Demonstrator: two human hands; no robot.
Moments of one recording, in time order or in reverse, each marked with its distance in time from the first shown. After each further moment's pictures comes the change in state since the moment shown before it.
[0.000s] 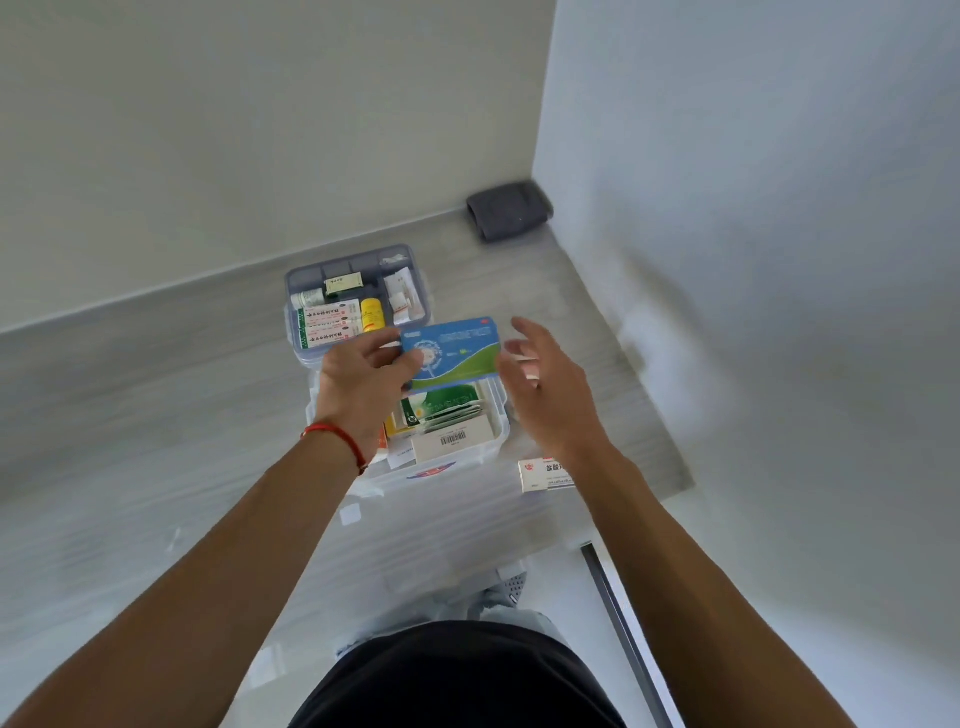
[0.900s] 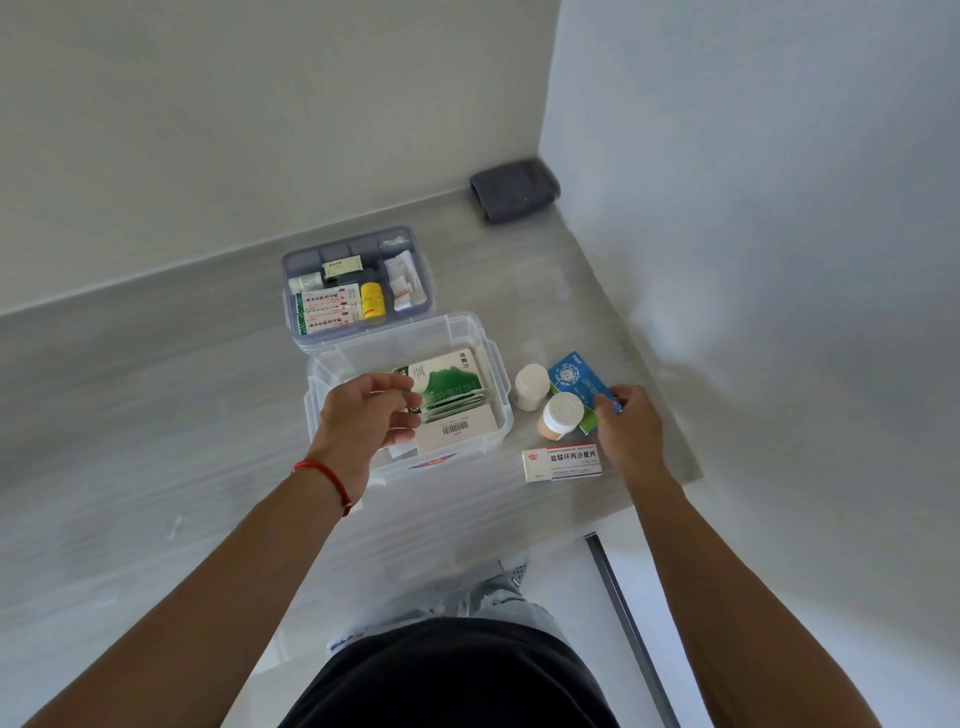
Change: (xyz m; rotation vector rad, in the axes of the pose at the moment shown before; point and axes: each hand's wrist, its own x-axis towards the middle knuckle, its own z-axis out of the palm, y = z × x) left_hand -0.011 -0.039 -0.012 -0.066 -0.050 -0.234; right_hand 0.005 0.141 -0.018 -0.110 0.243 0.514
